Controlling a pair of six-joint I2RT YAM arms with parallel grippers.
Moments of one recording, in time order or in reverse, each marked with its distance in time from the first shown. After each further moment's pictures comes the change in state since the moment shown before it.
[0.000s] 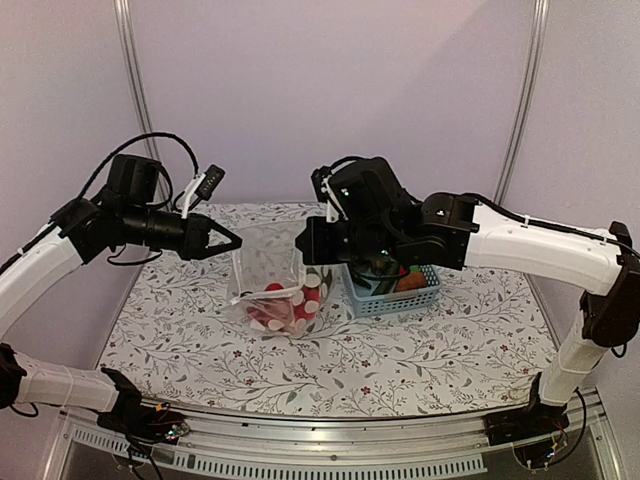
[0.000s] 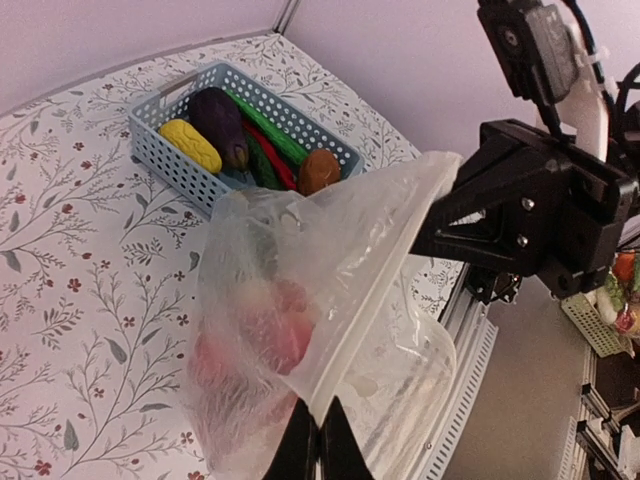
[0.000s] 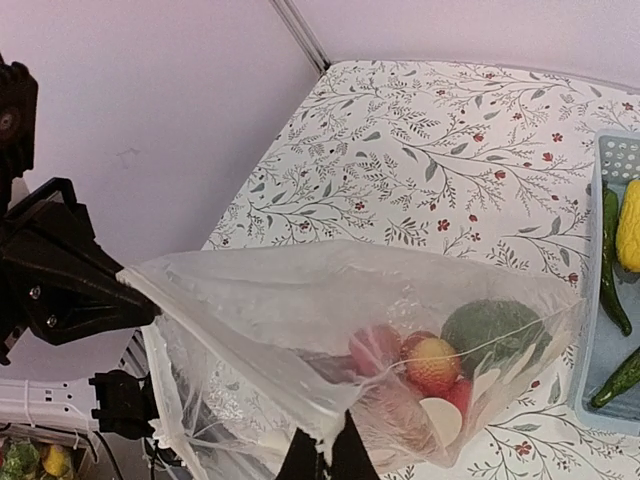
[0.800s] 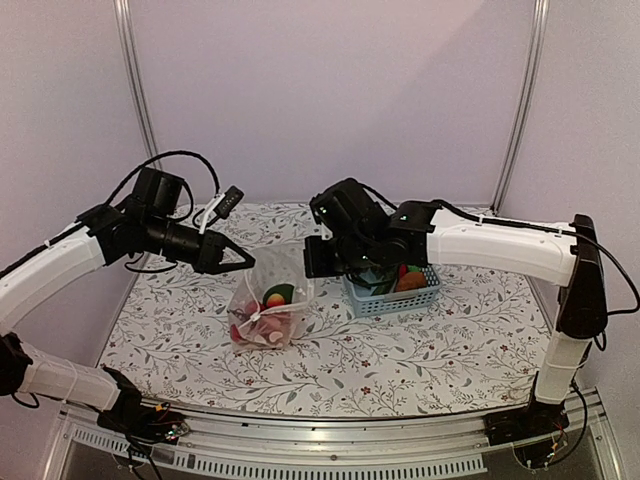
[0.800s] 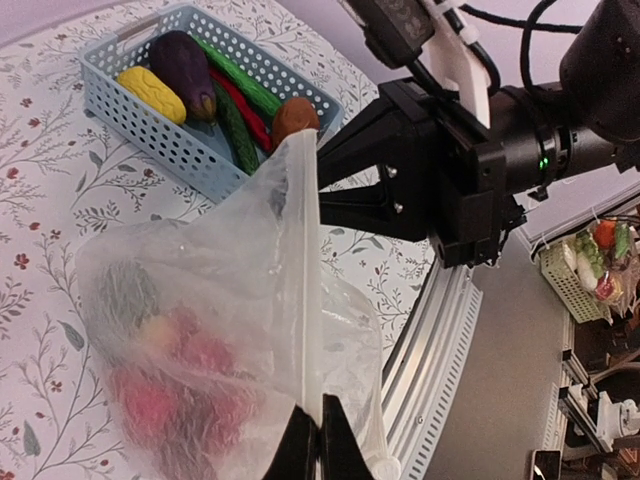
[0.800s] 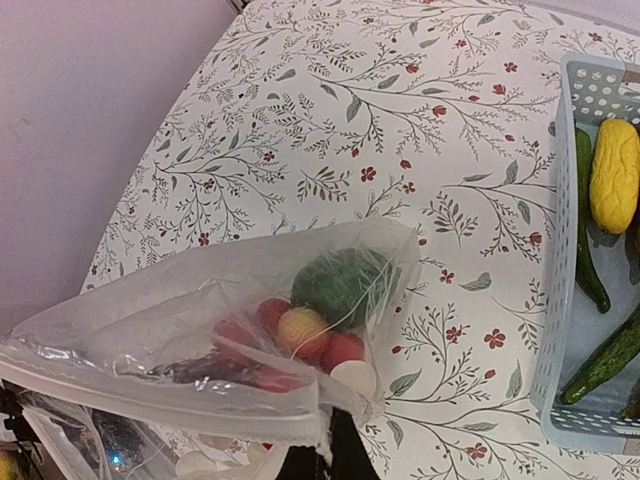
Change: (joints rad) left arm 0.000 0.091 -0.061 0.016 0.122 0.048; right arm -0.093 0.148 0.013 -0.077 -0.047 -0.011
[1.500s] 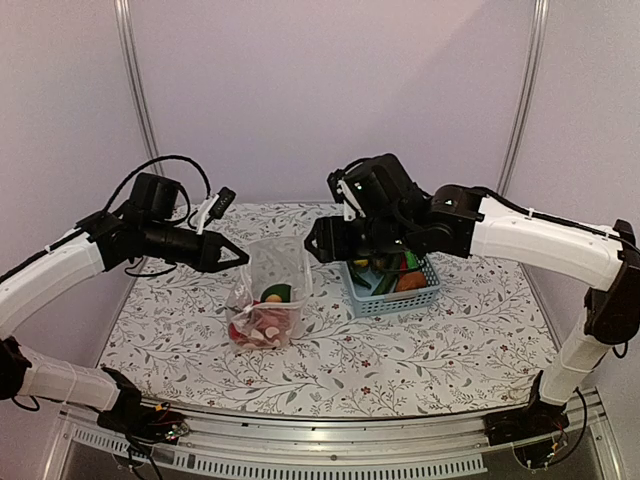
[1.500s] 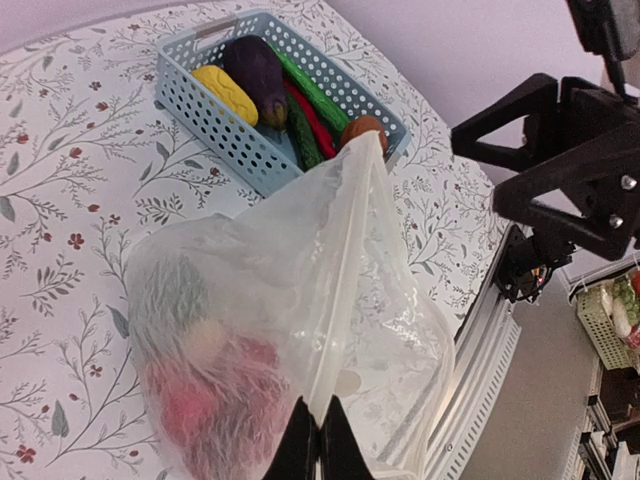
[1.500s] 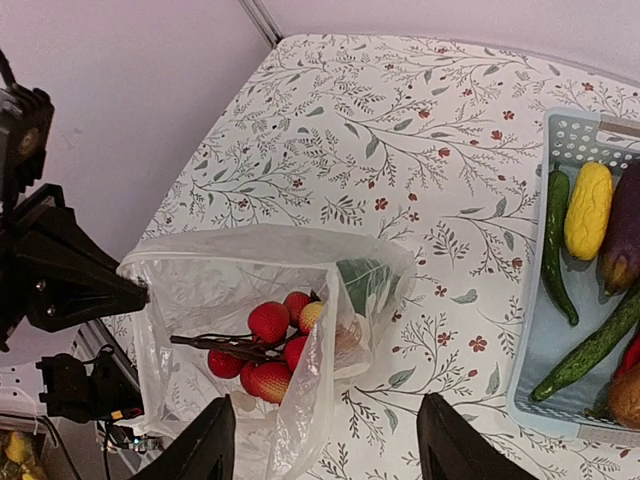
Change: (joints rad) left arm 0.019 -0.023 -0.060 0.068 -0.130 -0.066; right arm -0.007 -0.135 -0.039 -0.016 -0.014 -0.060
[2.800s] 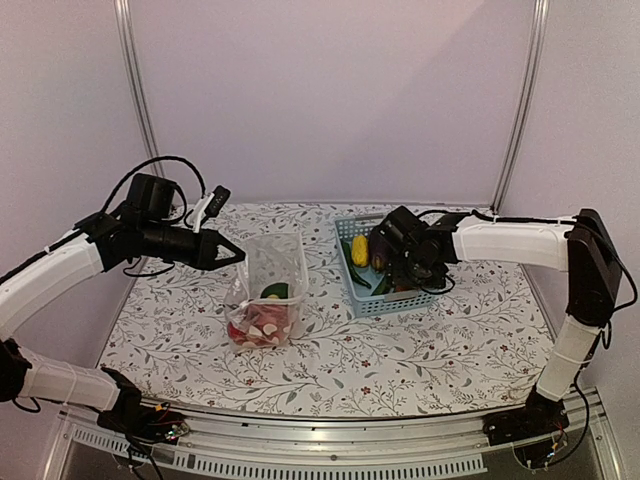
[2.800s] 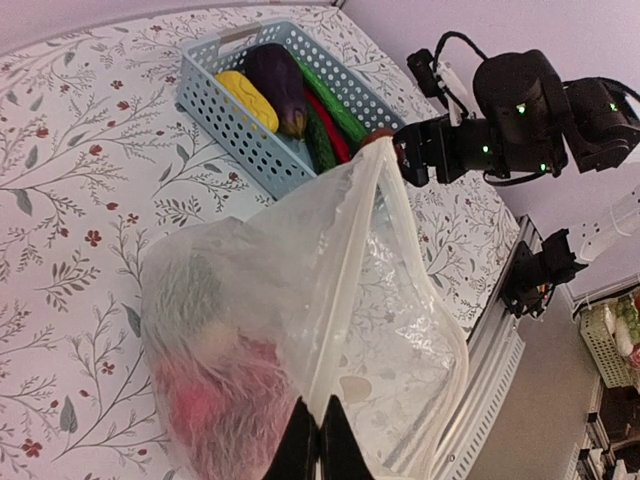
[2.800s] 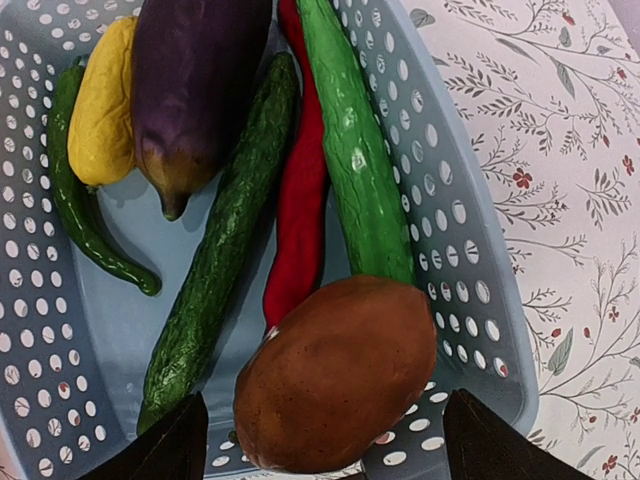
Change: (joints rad) left arm 0.032 -0.006 -0.013 0.016 -0.014 -0.024; right arm -0.290 0.061 -0.306 -0.180 0.290 0.164
